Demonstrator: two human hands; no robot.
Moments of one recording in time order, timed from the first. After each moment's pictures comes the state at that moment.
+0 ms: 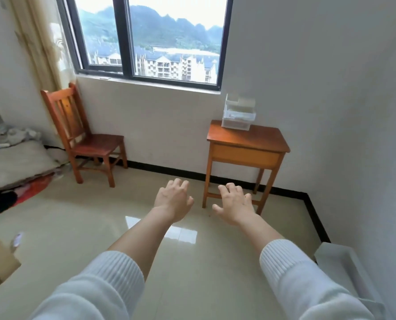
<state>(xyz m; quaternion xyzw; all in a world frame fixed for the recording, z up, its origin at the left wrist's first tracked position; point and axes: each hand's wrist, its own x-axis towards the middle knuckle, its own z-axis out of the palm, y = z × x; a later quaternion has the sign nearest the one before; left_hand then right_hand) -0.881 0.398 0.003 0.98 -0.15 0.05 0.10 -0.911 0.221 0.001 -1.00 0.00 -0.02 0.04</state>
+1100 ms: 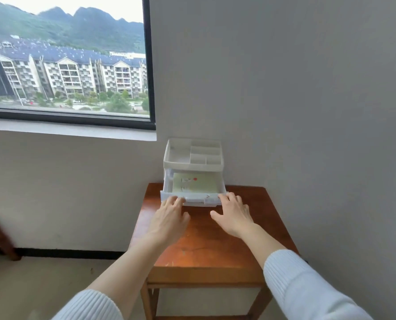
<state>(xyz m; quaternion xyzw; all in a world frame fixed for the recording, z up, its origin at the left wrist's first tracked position) -0.113 0.010 -0.023 0.95 -0.22 0.06 0.23 -0.153 -0.174 -0.012 -0.98 0.11 -0.04 0.13</state>
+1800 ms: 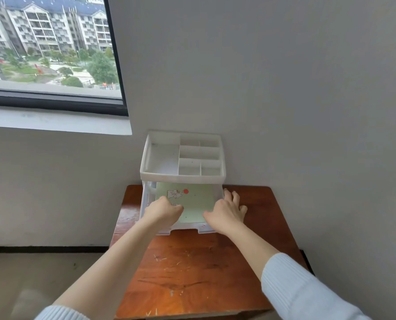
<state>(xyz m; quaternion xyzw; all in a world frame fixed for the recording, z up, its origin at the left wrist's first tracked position) 0.050 -0.060 -0.031 0.94 -0.05 -0.23 0.26 0.001 -0.218 -0.053 -0.96 0.23 0.07 0.15</state>
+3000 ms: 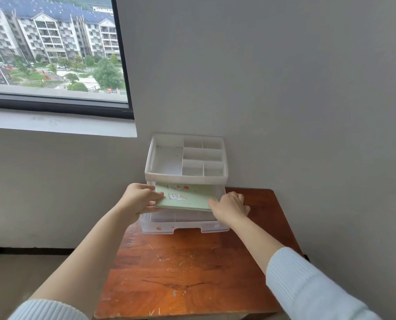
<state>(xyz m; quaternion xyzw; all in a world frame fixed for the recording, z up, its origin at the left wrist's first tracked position) 0.077 -0.006 -0.012 0.70 0.09 -0.26 0.66 0.005 -0.219 -0.033 -0.94 0.27 0.07 0.19</state>
